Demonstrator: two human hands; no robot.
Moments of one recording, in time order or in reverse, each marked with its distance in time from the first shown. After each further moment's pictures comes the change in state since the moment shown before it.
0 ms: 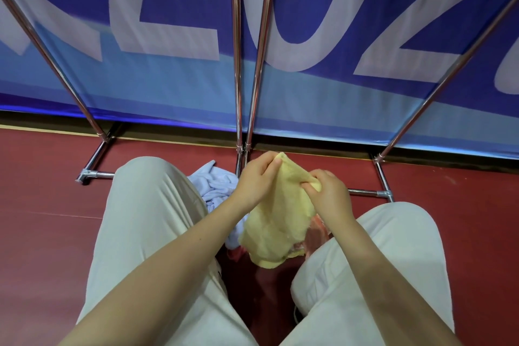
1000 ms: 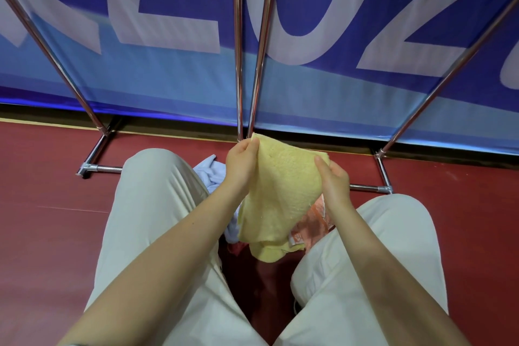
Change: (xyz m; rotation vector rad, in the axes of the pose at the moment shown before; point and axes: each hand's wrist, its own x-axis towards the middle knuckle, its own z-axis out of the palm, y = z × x) left_hand 0.017 0.005 -0.015 -0.401 0.290 -0.433; right_hand 0.012 -0.008 0.005 0.908 0.100 0.391
